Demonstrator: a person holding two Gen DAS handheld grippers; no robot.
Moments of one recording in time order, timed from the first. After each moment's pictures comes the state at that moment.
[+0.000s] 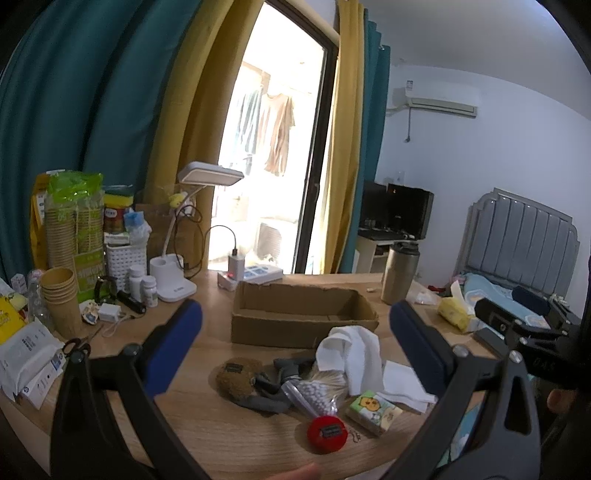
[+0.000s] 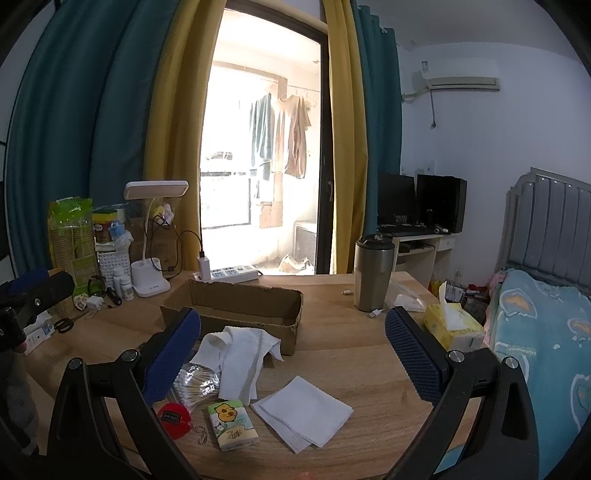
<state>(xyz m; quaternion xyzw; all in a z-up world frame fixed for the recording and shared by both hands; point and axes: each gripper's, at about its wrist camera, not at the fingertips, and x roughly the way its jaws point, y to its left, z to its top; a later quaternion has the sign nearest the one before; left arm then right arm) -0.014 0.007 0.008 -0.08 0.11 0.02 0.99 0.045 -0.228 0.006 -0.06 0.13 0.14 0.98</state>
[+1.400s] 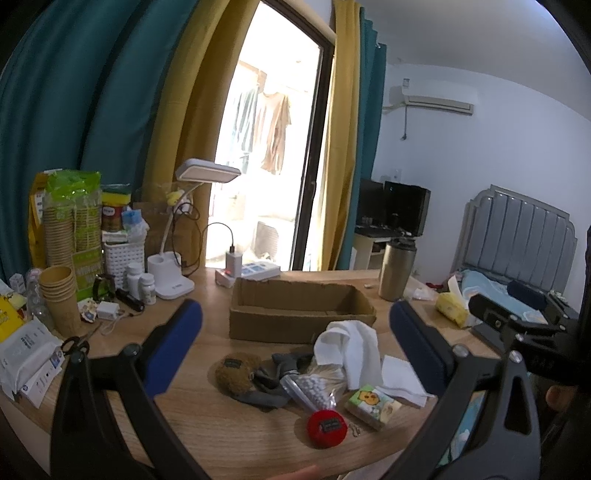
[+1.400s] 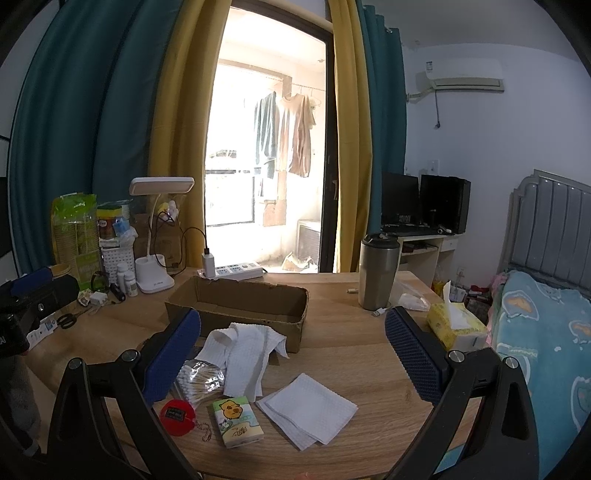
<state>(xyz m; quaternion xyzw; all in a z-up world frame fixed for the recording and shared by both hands) -0.017 0.010 0.003 -0.08 0.12 0.01 0.99 0.041 -0.224 0.005 -0.06 0.13 0.14 0.98</state>
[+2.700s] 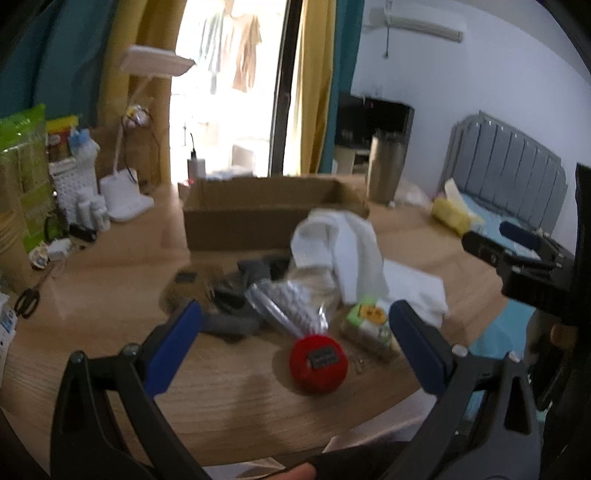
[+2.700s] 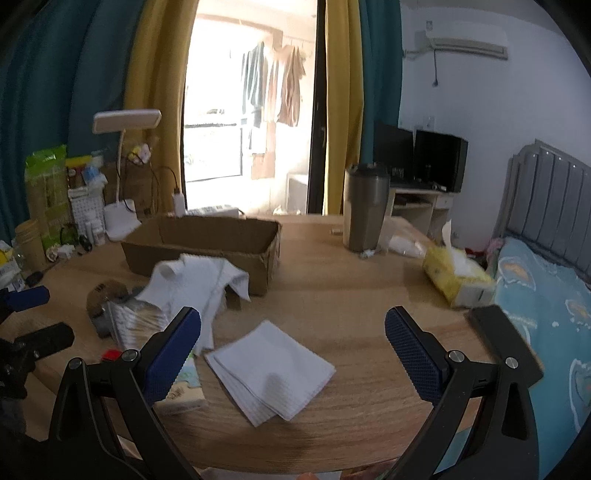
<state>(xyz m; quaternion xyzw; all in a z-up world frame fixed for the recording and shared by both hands) 0.039 -0.021 -0.081 -0.05 0.27 -0.04 0.96 0.098 -0.251 -0.066 -0.08 0.23 0.12 0.96</state>
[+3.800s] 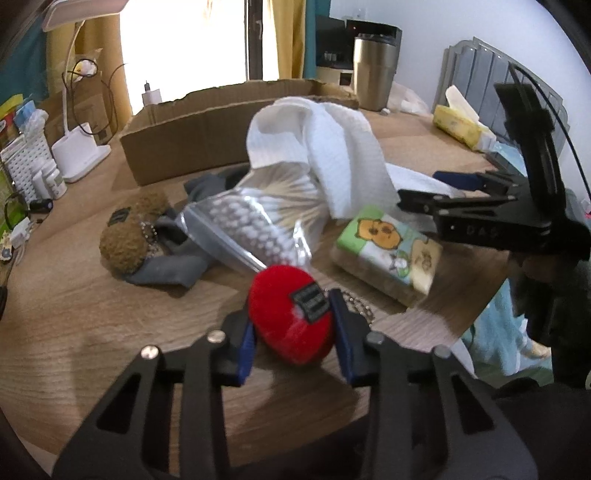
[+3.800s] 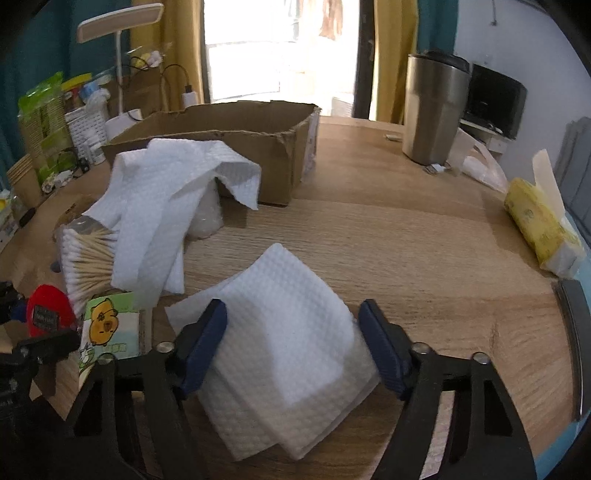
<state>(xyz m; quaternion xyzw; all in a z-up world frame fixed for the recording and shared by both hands) 0.082 -0.059 -0.150 0.01 0.41 -0.07 0.91 0.181 -0.235 -0.145 -0.12 0.38 0.20 0.89</state>
